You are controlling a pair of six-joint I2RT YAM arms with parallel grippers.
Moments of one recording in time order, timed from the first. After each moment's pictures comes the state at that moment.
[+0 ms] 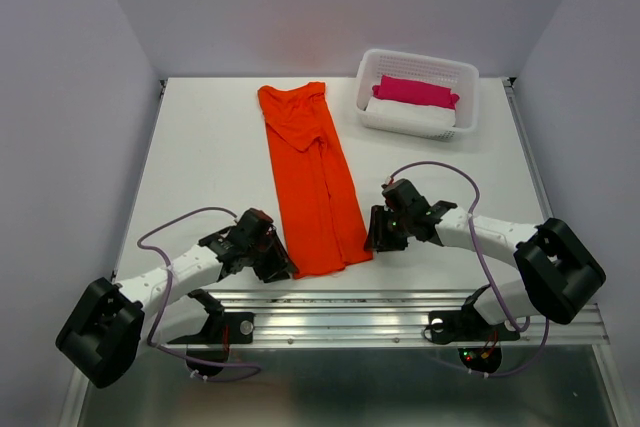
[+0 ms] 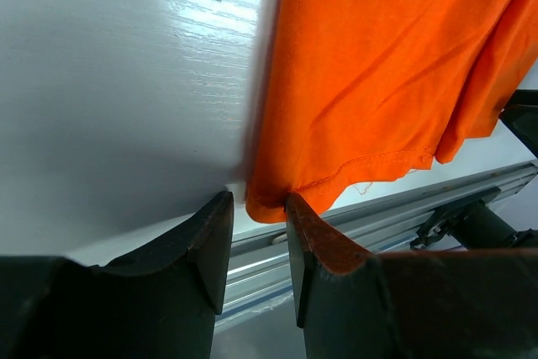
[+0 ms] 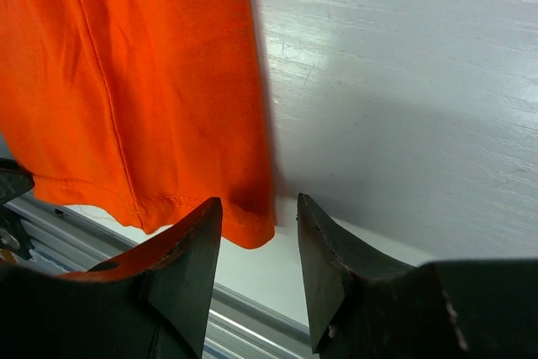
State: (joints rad) left arm -0.65 1.03 0.36 -0.38 0.21 -1.13; right arm 0.68 1.40 0.66 -0.29 -0.19 0.72
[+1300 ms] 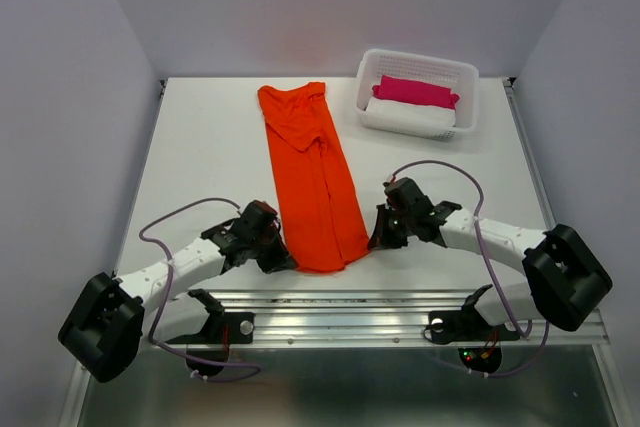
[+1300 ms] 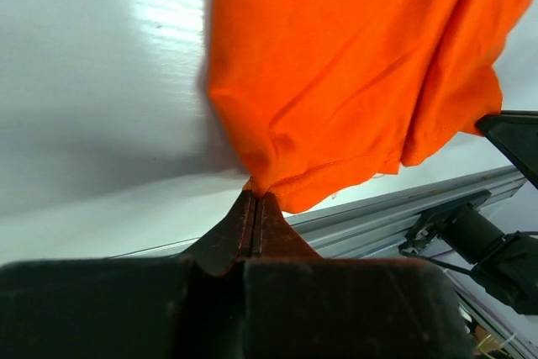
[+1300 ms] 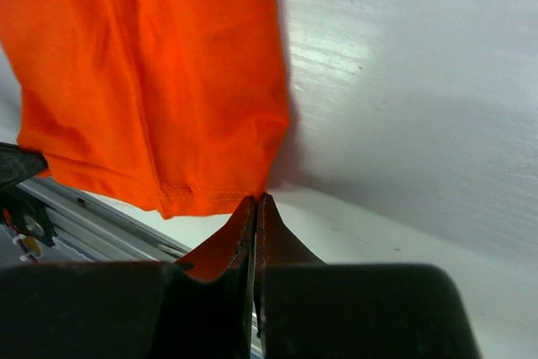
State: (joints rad) left arm -0.66 1.06 0.42 -0.40 0.19 -1.12; right arm 0.68 1.37 0.64 -0.29 -0.23 0.74
